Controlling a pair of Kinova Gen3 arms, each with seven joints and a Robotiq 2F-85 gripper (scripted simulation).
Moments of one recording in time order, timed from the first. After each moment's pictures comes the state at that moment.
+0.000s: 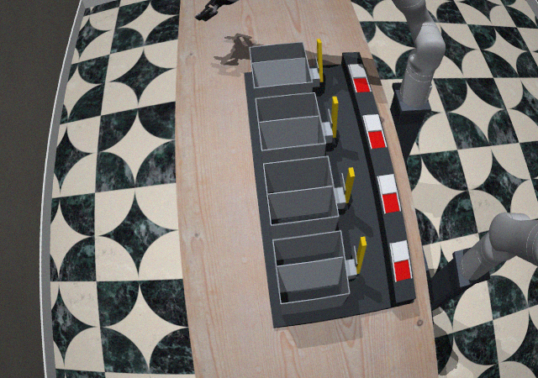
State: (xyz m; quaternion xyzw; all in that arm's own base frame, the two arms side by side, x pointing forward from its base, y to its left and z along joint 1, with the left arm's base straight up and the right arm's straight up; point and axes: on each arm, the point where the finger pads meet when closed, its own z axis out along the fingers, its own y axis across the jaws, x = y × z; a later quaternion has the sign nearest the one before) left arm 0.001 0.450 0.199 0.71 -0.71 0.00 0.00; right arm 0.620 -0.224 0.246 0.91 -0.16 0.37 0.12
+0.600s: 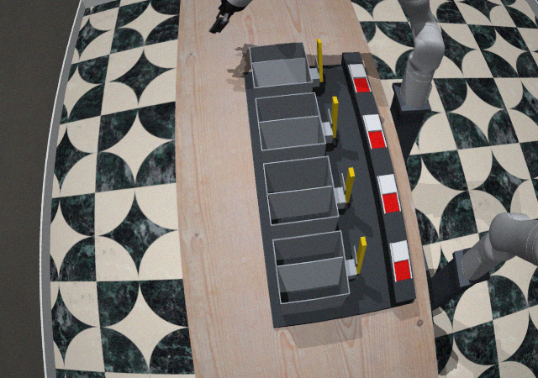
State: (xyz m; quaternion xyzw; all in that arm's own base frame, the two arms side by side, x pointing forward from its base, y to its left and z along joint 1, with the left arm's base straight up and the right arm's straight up) left arm 0.001 0.450 0.199 0.71 -0.71 0.00 0.00; right arm 0.581 -0.161 0.241 0.95 -0.13 0.26 0.08
